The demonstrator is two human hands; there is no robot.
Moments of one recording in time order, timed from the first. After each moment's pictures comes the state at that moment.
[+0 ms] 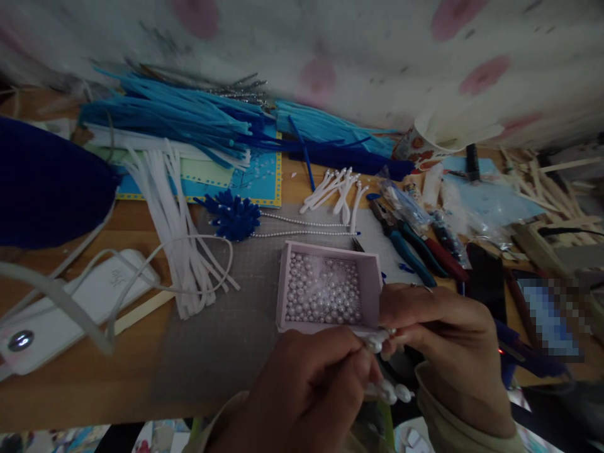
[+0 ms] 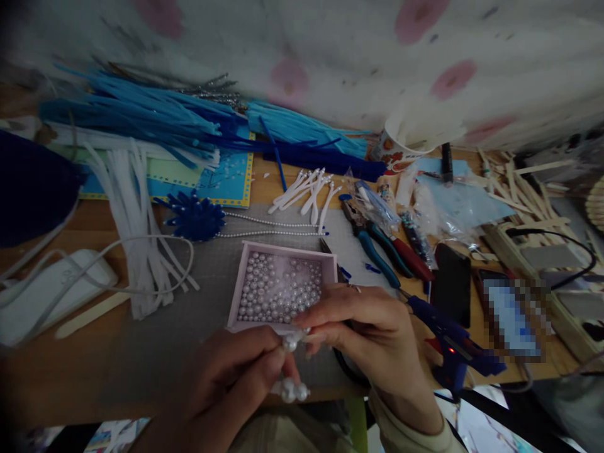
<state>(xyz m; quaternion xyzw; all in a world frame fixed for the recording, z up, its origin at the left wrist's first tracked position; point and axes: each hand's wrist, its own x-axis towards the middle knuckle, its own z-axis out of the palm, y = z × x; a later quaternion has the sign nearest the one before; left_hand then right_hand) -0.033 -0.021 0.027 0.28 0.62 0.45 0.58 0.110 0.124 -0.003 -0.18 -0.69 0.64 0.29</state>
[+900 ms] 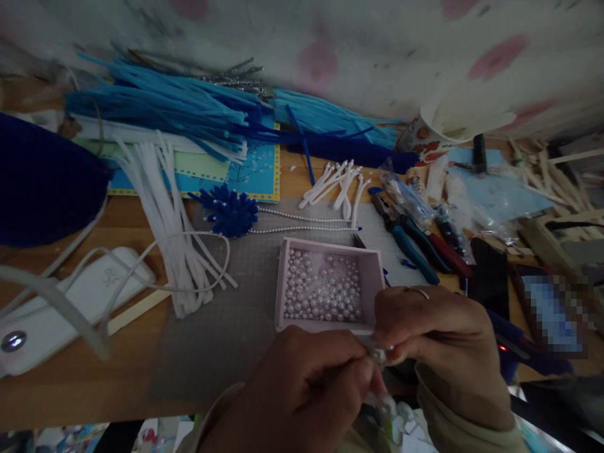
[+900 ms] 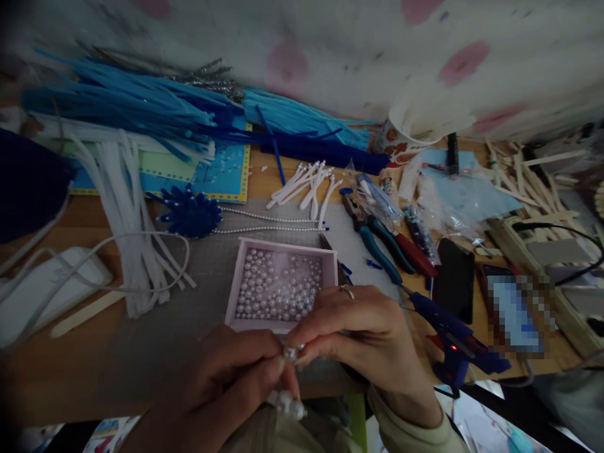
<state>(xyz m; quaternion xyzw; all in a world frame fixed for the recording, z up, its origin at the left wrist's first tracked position) -0.042 -0.019 0.018 0.34 0.59 0.42 0.60 0.108 0.122 -0.004 -0.15 -0.69 0.65 0.26</state>
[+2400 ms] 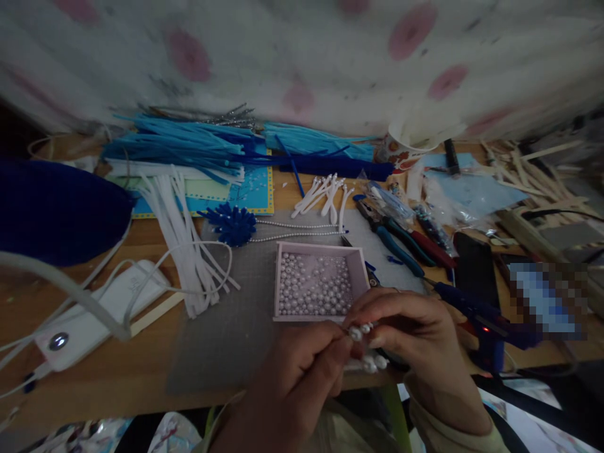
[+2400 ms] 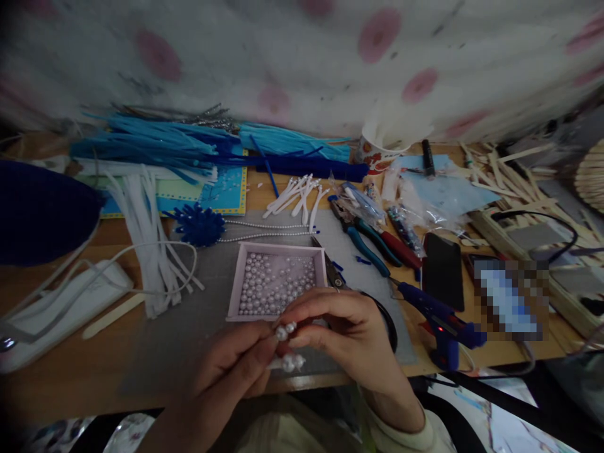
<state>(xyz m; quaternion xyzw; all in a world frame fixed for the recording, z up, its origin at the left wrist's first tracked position) -0.018 -0.034 -0.007 0.29 0.50 0.54 0.61 0.114 0.106 -0.005 -0.19 -0.61 0.71 0.30</state>
